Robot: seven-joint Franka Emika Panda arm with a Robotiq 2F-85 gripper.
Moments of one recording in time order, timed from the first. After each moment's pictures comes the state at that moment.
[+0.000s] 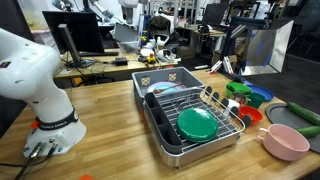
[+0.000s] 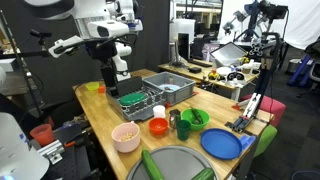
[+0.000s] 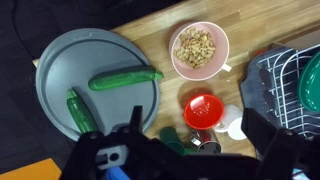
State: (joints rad) arm -0.16 -0.68 -0.13 -2.77 -0.03 2.18 0.03
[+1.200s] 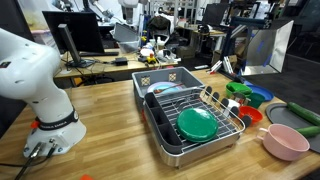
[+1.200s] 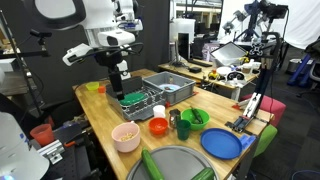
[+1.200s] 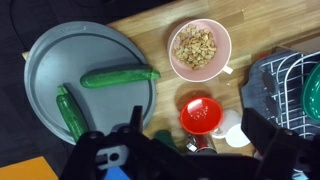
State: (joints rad) arm -0.13 -0.59 -0.13 -2.77 -0.03 2.26 0.01
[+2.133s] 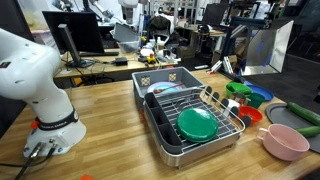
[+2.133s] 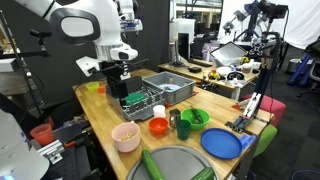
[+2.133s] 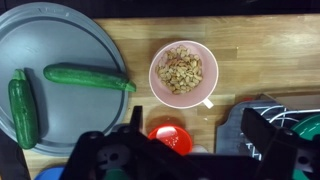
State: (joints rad) arm -0.01 -0.45 -0.11 -2.78 -0.02 2.32 -0.15
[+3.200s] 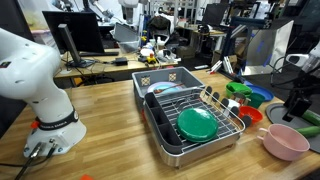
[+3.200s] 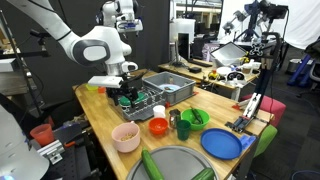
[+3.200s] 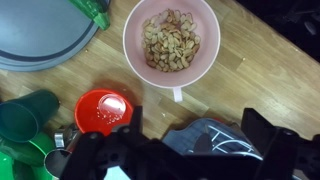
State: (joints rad) arm 0.13 -0.17 -0.05 -2.78 -0.06 2.67 -0.50
